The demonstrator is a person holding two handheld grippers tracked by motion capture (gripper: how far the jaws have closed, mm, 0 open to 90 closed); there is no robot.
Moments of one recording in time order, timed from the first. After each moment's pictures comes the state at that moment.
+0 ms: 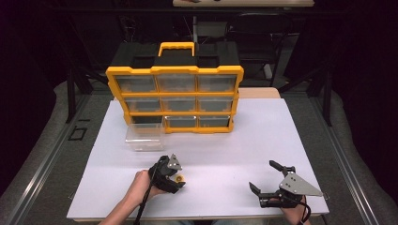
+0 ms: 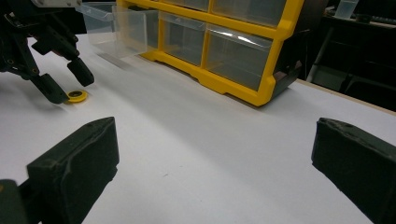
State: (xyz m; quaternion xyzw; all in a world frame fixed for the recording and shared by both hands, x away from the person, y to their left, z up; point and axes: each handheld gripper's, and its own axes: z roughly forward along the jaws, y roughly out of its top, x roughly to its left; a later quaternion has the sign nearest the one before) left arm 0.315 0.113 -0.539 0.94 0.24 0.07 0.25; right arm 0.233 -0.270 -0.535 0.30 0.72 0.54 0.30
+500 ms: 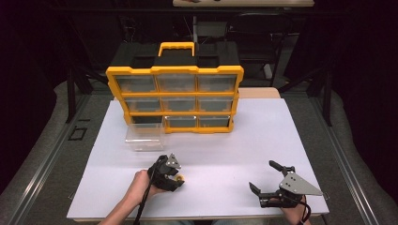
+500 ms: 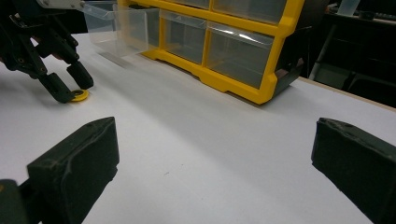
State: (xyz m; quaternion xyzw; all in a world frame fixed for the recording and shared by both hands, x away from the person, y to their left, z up) left arm 0.318 0.118 -0.541 0.93 0.25 0.05 0.26; right arm 0.234 -0.271 -0.536 0.30 0.73 0.54 0.30
